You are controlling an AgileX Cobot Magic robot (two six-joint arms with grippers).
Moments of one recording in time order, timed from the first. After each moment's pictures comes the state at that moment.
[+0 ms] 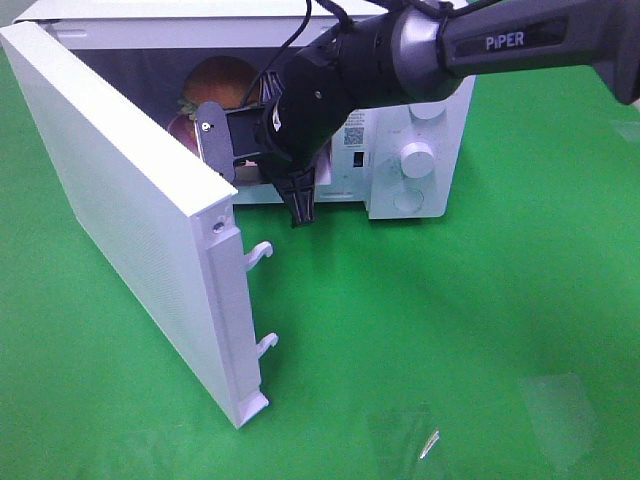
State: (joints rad) left arm 0.06 -0.01 -0.52 -0.18 1.08 0.17; right arm 0.67 2.25 -1.69 -0.31 0.37 -1.03
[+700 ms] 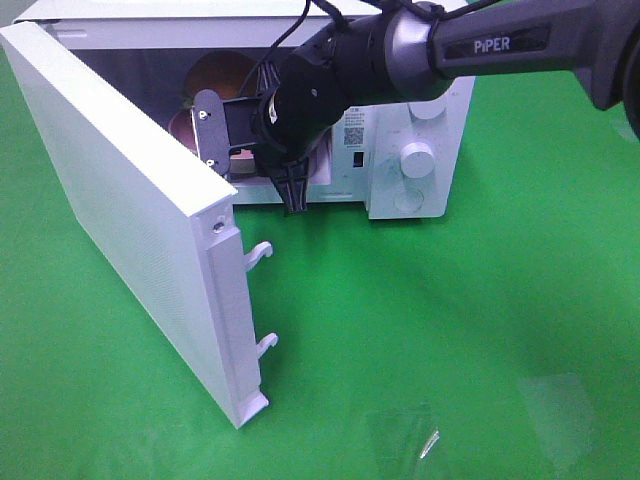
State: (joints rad) left arm 0.06 -0.01 -0.52 -0.17 1.08 0.17; right arm 0.67 2.28 -1.72 -0.32 0.34 -1.01
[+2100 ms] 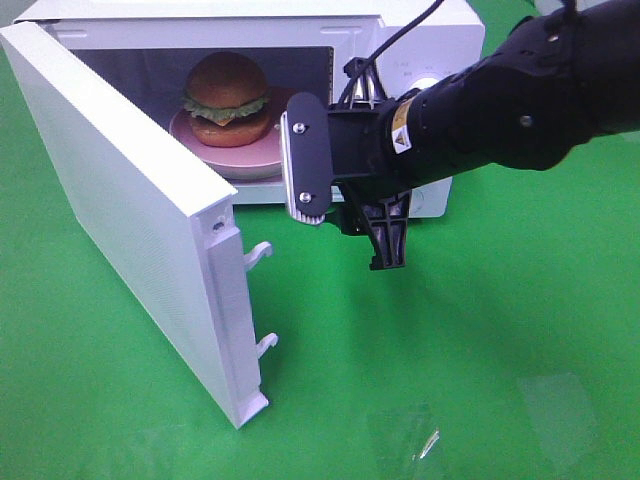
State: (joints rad) left arm 0.06 -0.01 -0.52 -0.17 1.08 0.17; right arm 0.67 1.68 -0.97 -0.30 0.08 -0.92
